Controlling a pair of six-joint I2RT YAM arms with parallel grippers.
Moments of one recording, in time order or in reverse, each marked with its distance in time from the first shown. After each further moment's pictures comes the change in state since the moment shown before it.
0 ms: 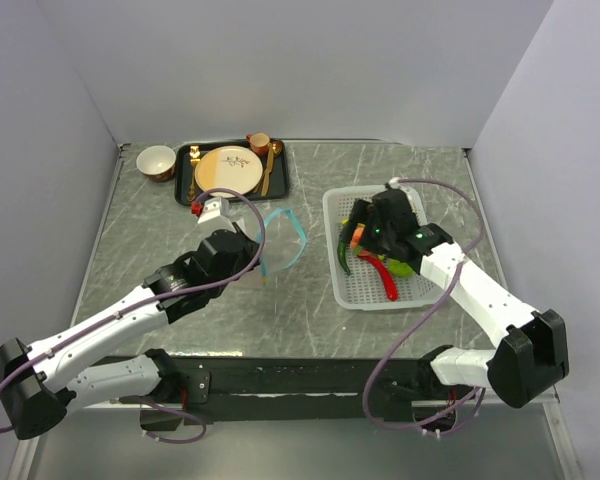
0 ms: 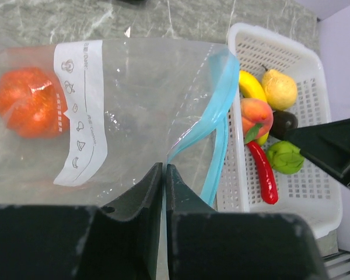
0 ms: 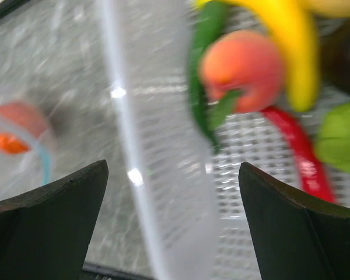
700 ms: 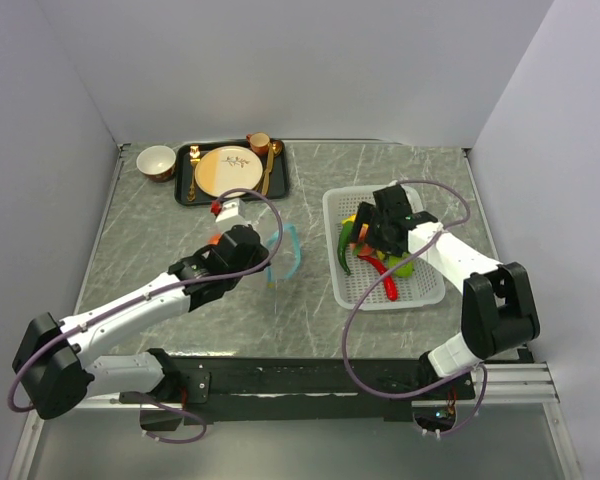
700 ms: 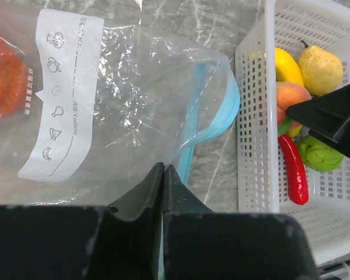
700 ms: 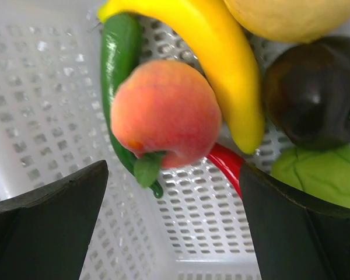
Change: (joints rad) left arm 0.037 0.164 -0.007 0.054 0.074 0.004; right arm -0.155 0.263 0.005 0.076 -0.042 -0.106
